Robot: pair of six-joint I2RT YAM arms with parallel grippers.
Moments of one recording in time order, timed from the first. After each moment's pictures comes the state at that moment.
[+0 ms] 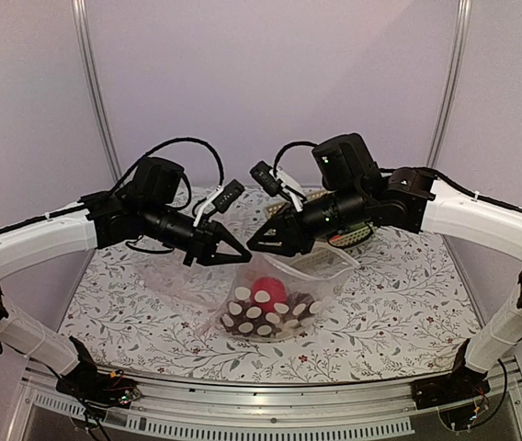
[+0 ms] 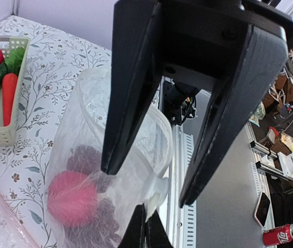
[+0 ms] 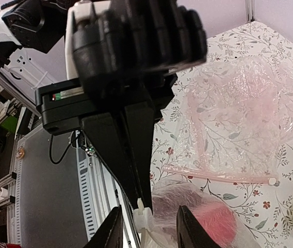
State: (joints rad) left arm -0.77 1.37 1.12 -0.34 0.81 -0.05; right arm 1.00 1.58 1.49 -0.47 -0.43 0.16
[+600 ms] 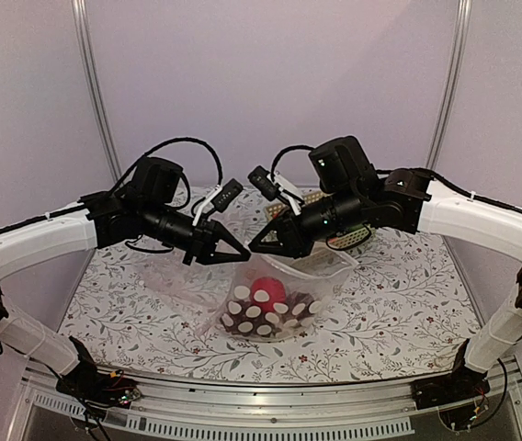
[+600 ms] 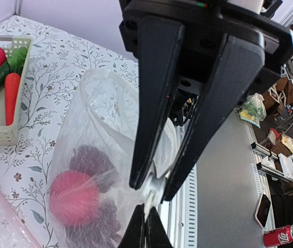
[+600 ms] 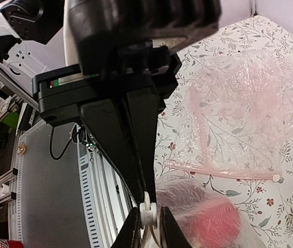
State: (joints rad) left arm -0.76 1.37 1.11 -0.33 0.82 -0.05; right arm 0.99 1.59 1.50 -0.48 -0.45 0.15
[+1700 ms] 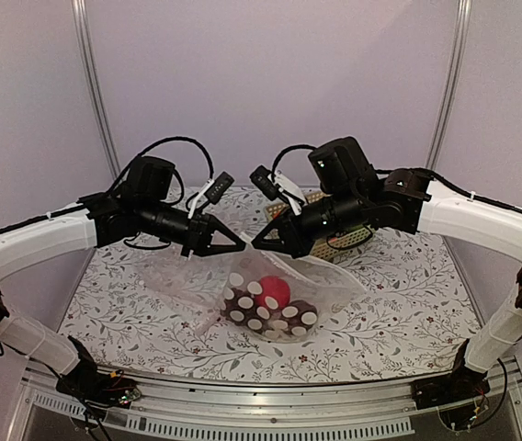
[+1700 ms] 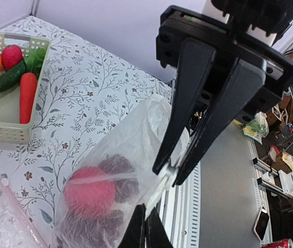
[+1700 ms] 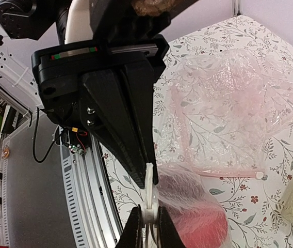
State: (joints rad) left arm -0.69 1.37 1.08 -0.26 0.83 -0.12; right arm 1.00 1.59 1.50 -0.50 -0.37 0.13
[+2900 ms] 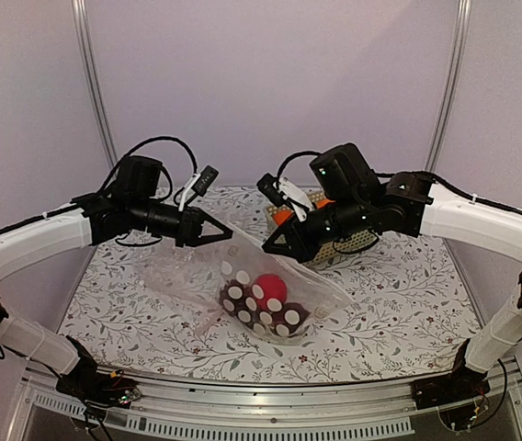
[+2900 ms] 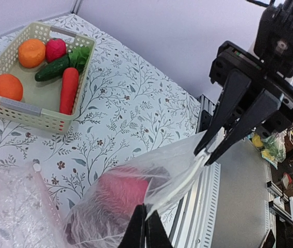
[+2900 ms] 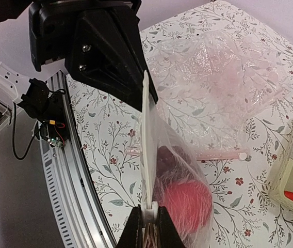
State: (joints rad) left arm -0.60 1.35 1.05 -0.24 0.75 -0.18; right arm 1.00 1.58 1.46 -0.55 -0.26 0.12
